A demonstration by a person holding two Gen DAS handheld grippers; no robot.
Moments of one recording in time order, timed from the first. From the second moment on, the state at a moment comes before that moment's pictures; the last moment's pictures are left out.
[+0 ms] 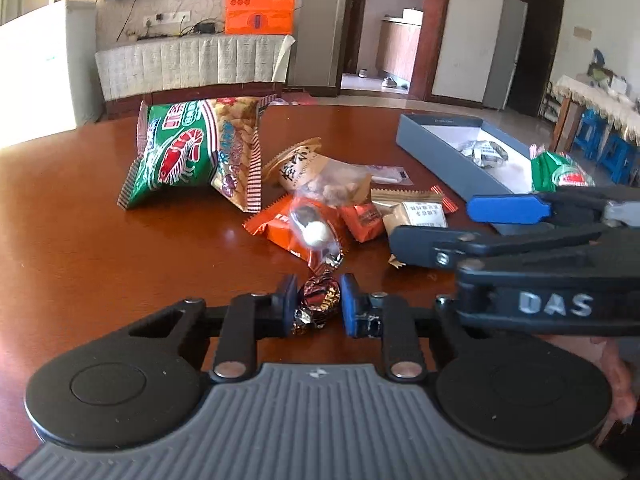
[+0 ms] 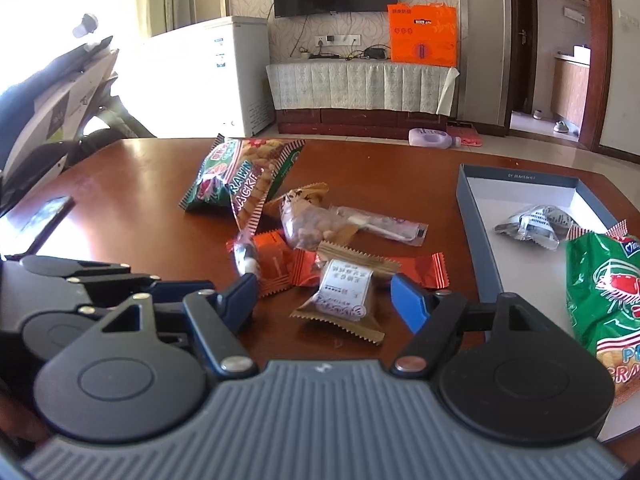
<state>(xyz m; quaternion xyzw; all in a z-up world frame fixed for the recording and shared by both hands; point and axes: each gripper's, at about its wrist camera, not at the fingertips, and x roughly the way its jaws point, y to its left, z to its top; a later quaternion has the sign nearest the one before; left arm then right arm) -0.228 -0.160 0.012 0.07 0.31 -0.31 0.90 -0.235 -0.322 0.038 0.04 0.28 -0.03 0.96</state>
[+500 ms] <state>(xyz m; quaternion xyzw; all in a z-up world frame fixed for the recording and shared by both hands) -0.236 -0.158 0.011 0.05 0.32 -0.31 0.90 -0.218 -0.331 0.028 0.06 0.30 -0.03 0.95</state>
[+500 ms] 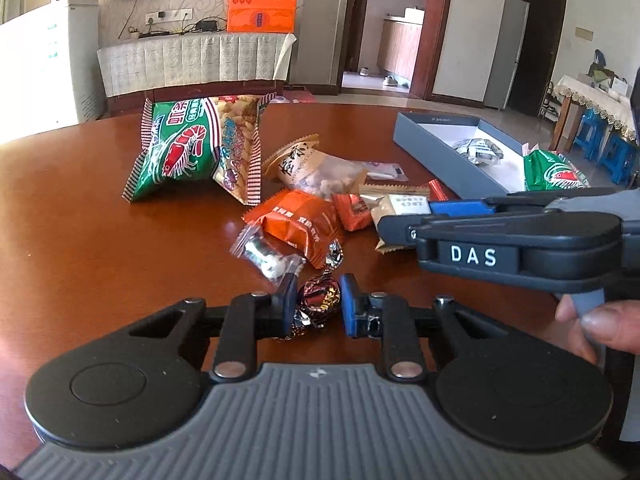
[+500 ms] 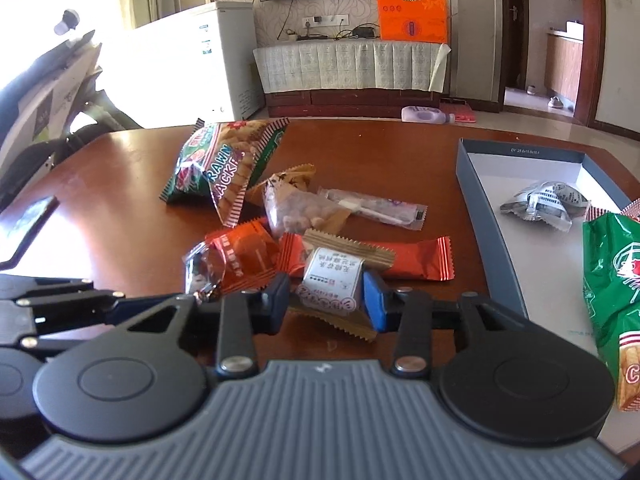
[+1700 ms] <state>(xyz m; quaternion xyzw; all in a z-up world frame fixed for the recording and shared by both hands) -0.250 -0.189 0.027 0.05 0.29 -0.32 0.90 -0.264 -0.352 0.070 0.07 0.25 0.00 0.97</state>
